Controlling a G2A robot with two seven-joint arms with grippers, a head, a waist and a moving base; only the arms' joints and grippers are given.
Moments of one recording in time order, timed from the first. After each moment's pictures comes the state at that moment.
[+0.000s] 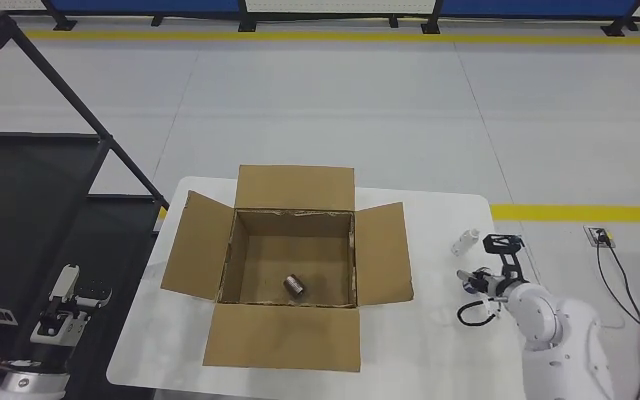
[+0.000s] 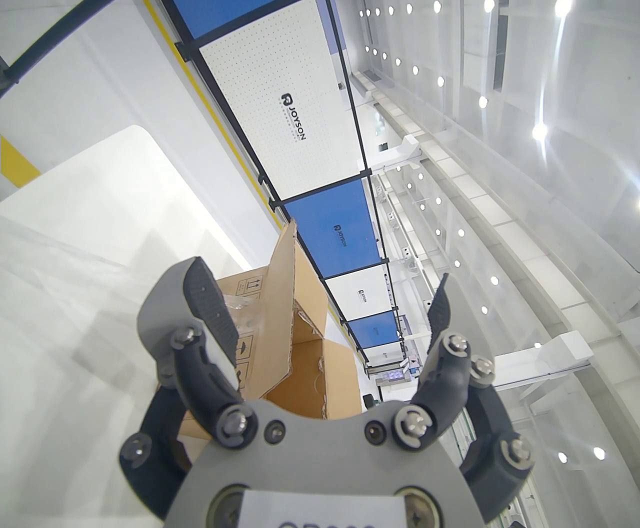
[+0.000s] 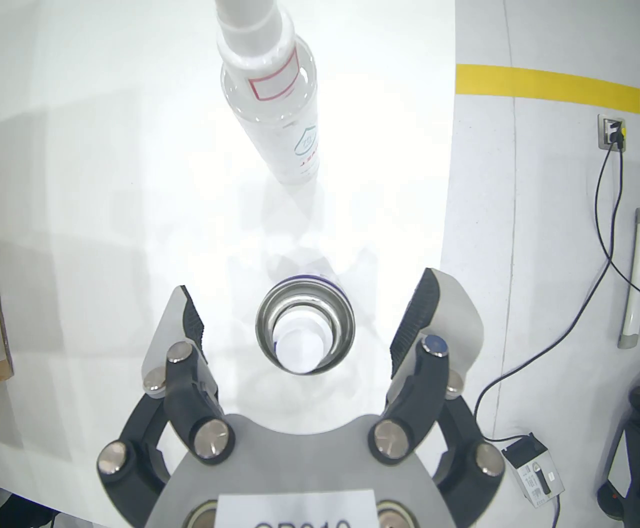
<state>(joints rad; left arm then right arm) 1.68 -1.23 -2.10 -1.91 -0.26 -0.22 -0.40 -1.04 -1.39 1.81 -1.45 -1.36 -0.23 0.95</state>
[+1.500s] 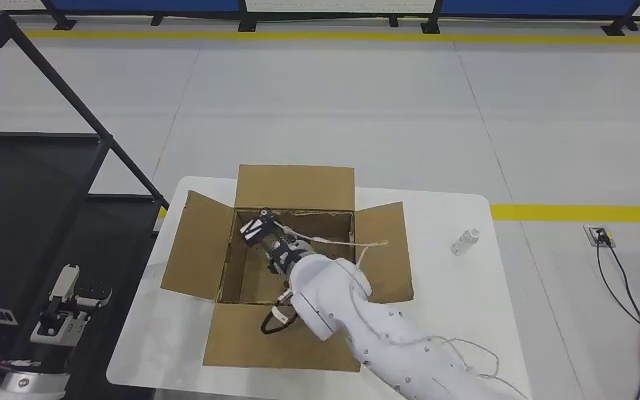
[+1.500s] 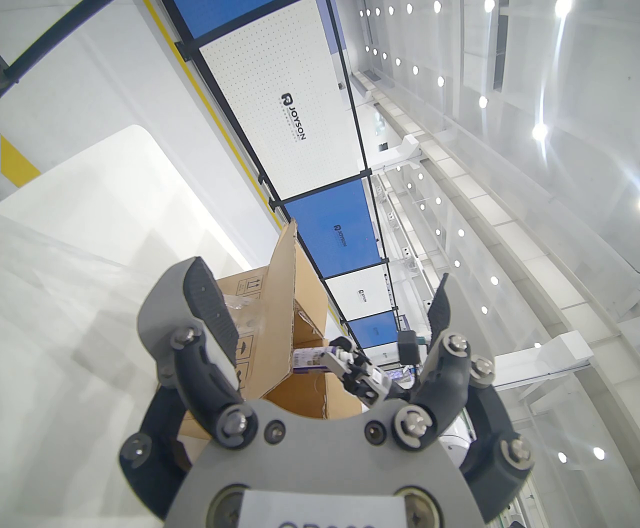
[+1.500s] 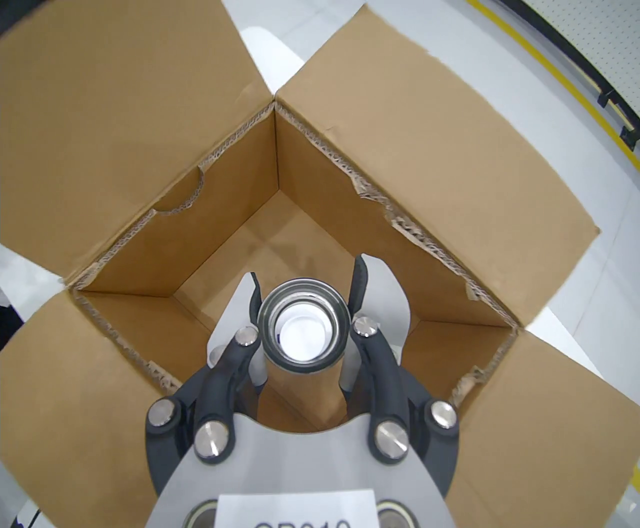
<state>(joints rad) 1.68 -1.23 -2.10 -1.91 -0.26 -0.22 -0.40 -0.53 -1.61 0.62 -1.34 -1.31 0.19 0.93</state>
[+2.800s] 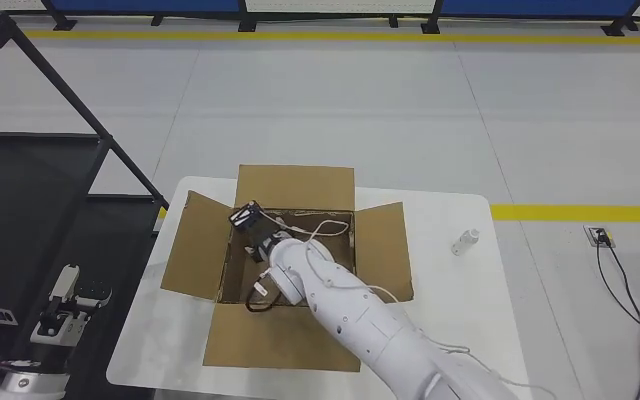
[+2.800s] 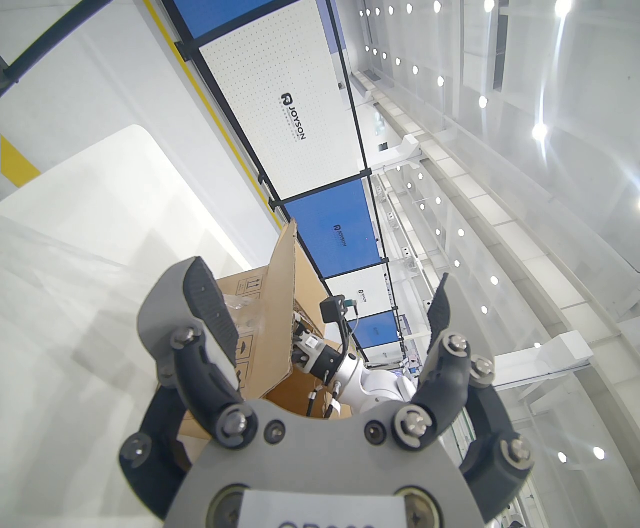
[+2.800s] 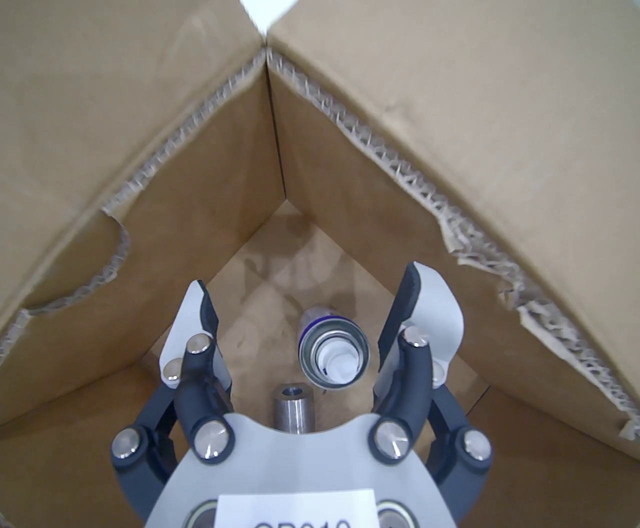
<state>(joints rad) 1.68 -1.23 -2.10 -1.91 -0.26 -0.22 -0.40 -0.33 -1.85 0.60 -0.66 -1.10 0.12 0.52</state>
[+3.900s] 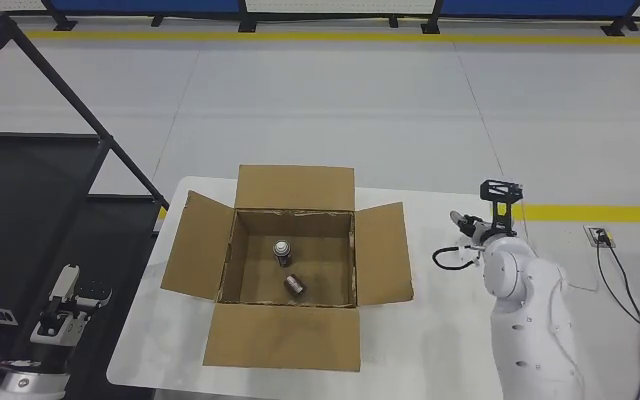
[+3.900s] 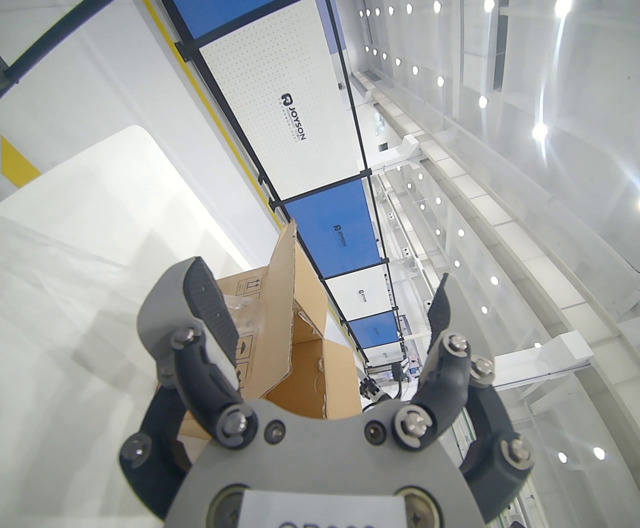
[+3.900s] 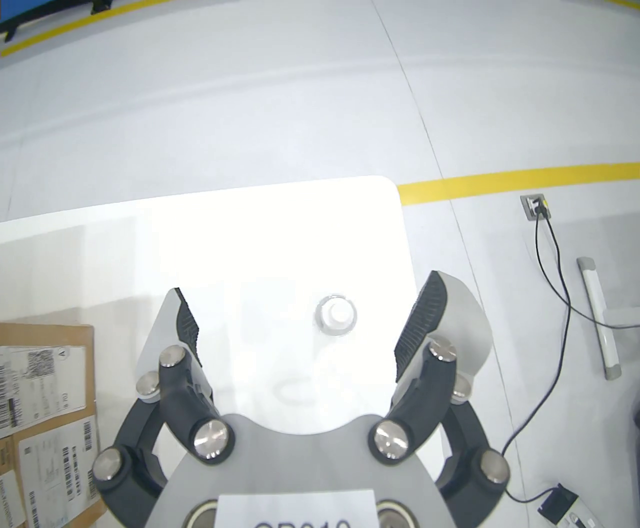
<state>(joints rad) 1.68 -1.23 -2.10 -1.91 -0.26 -0.22 -0.40 -0.85 -1.50 1.72 -1.42 -1.55 0.04 0.80</state>
